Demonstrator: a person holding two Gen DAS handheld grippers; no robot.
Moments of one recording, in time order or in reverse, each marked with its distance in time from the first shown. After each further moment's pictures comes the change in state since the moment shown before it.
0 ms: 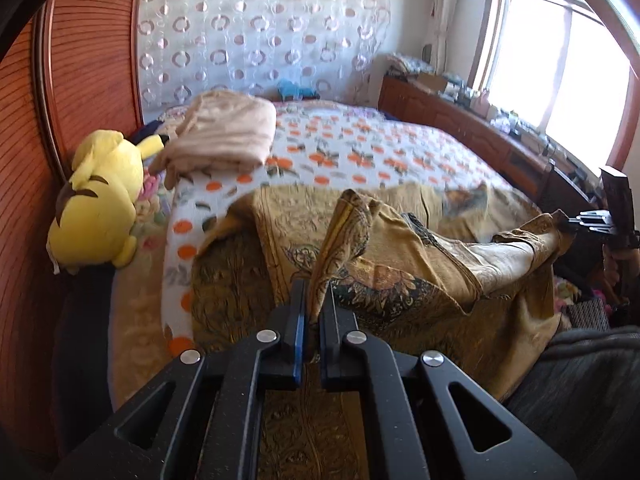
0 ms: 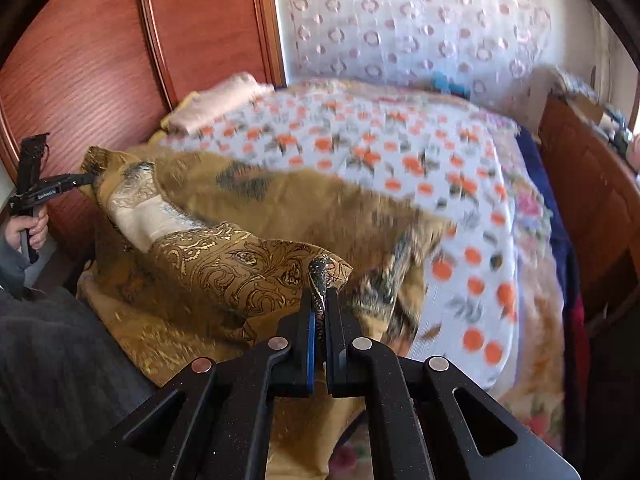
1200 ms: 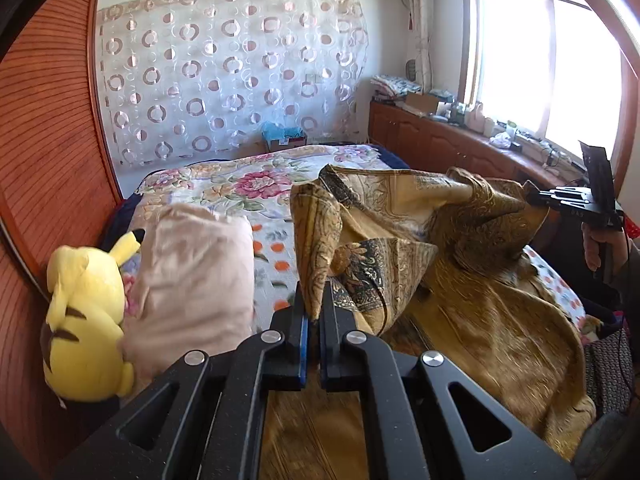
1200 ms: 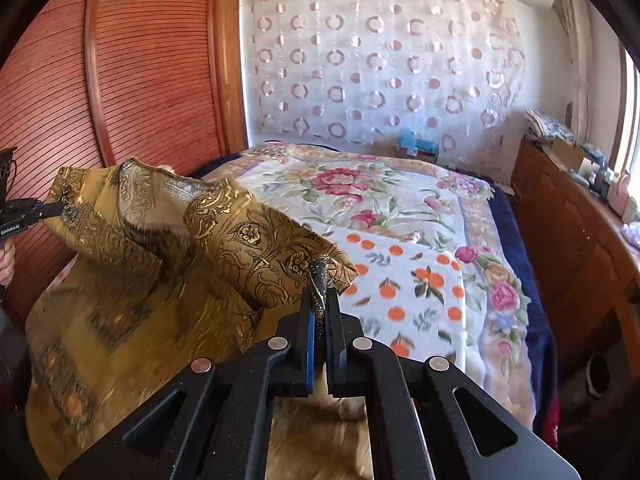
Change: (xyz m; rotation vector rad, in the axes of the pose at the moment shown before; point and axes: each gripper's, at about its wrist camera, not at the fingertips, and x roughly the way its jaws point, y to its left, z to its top) left arm 0.068 -0.013 0.170 0.116 -0.118 0.005; right arm 0.094 -0.067 0.140 0.002 -0.224 -0.113
